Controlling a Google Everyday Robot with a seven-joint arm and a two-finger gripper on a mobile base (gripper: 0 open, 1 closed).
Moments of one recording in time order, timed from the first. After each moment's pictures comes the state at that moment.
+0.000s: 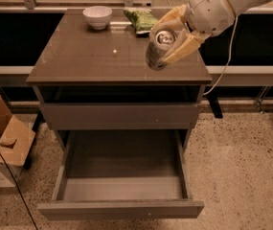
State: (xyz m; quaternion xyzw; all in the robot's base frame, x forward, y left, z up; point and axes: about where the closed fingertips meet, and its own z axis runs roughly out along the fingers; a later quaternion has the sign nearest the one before) arm 0.571 -0.077 0.979 -0.78 0.48 0.18 0.36
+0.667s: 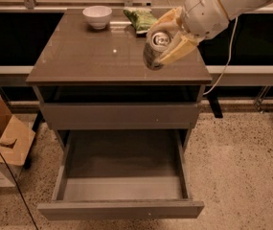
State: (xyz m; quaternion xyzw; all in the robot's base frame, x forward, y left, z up) arm 0.576 -0.073 0.975 -0.77 0.50 0.16 0.37
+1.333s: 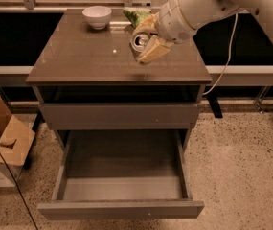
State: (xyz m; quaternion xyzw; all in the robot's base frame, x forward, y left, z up) arm 0.641 -0.034 0.943 -0.74 0.54 0.09 0.39
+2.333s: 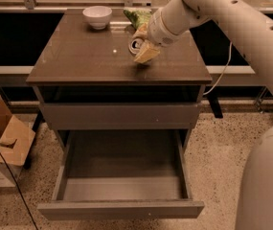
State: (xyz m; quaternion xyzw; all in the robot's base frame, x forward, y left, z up) arm 0.718 -0.032 0.890 -0.72 0.60 0.03 0.36
